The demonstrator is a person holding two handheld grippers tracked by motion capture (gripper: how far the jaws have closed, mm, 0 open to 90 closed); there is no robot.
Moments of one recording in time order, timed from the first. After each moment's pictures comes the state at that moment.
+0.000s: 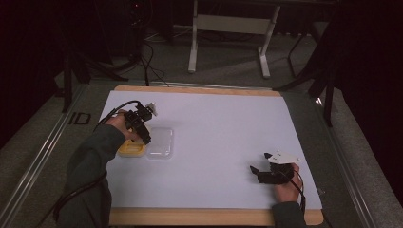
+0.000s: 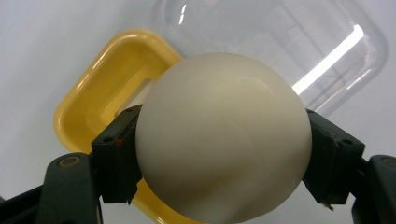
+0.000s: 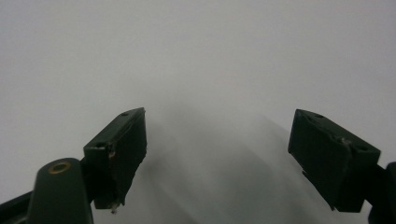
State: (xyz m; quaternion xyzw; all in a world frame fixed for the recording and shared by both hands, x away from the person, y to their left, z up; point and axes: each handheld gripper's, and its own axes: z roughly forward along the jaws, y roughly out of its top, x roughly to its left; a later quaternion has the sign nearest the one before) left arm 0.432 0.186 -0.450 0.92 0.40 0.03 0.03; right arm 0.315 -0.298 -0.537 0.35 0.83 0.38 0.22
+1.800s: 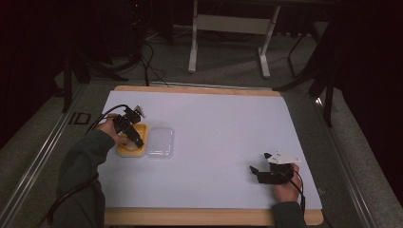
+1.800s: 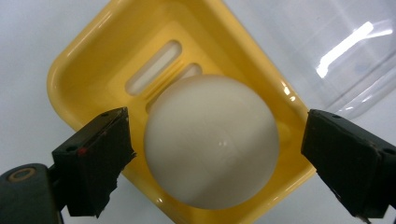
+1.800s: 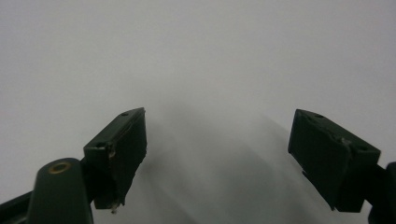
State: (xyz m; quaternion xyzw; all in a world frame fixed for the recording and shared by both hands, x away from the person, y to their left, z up) left arm 0.431 0.226 -0.471 0.91 0.42 0.02 0.06; right arm 0.315 -0.298 -0.538 0.35 0.83 0.38 0.22
